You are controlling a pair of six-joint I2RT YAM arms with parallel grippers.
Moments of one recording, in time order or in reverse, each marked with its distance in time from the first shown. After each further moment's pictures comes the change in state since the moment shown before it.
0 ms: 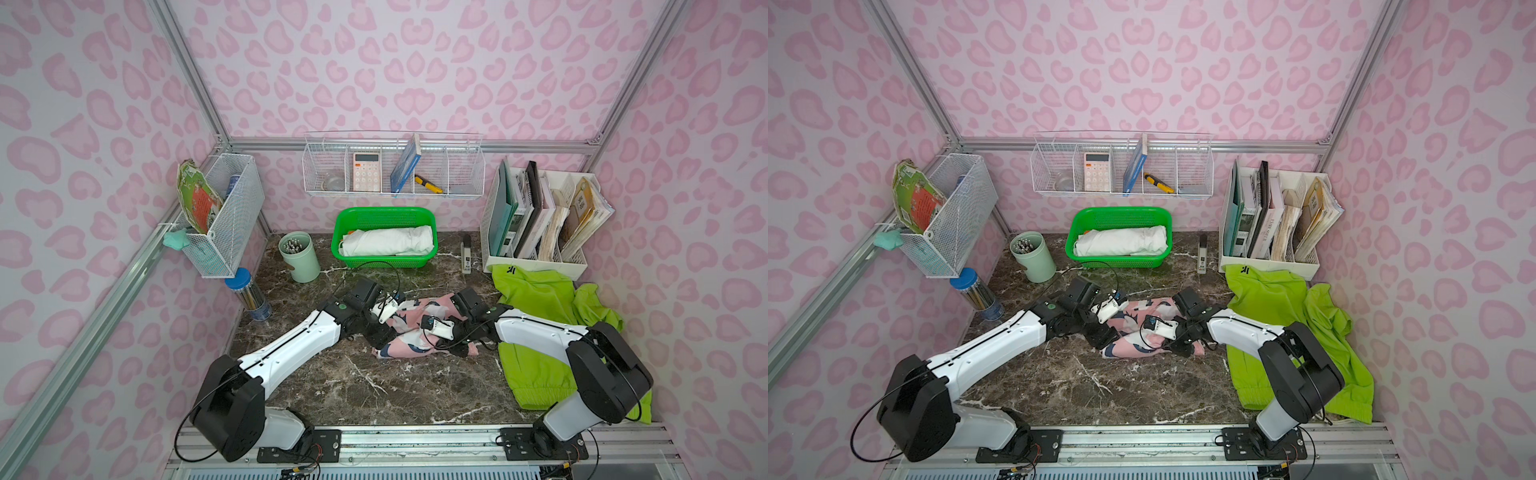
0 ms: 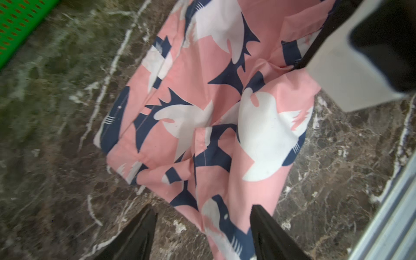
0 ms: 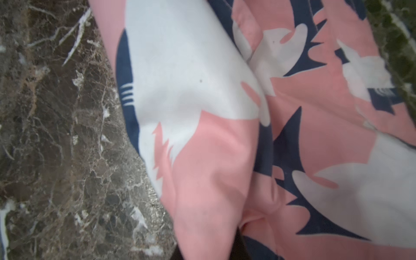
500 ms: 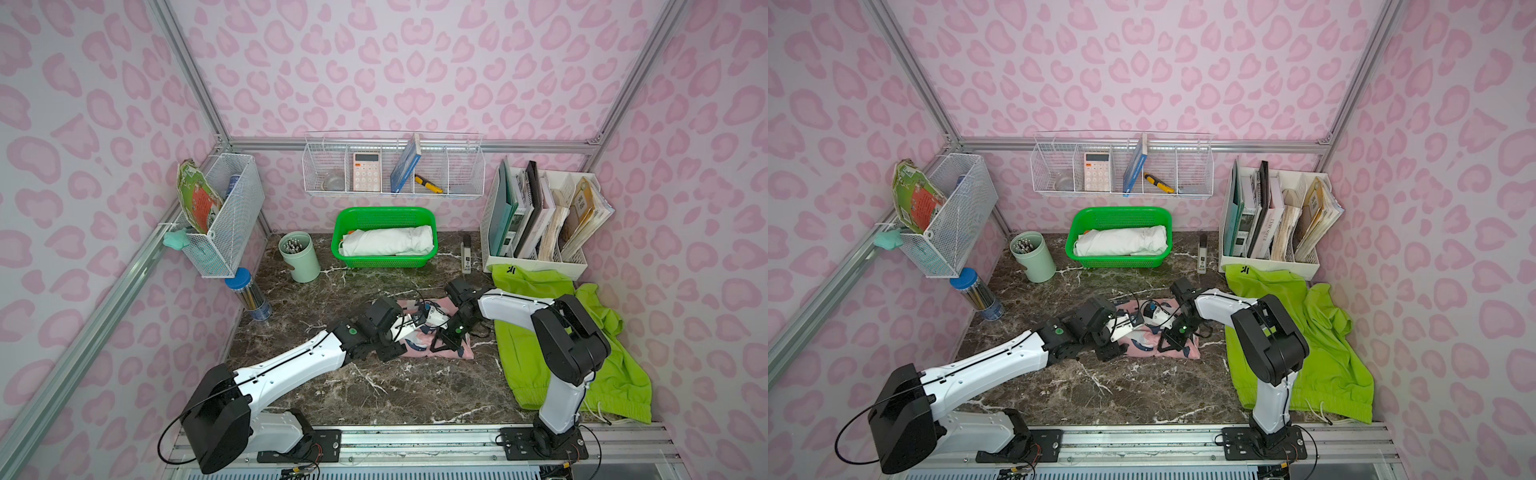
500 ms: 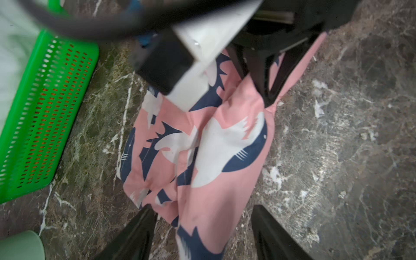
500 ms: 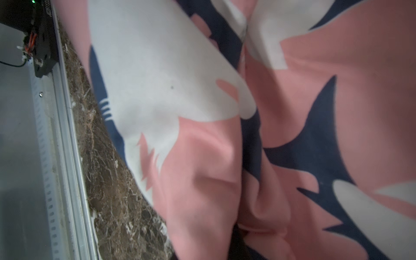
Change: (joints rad) left arm -0.251 -0.018 -0.101 0.153 -0.231 0.184; right arm -0.077 0.244 0.197 -0.214 -0.216 0.140
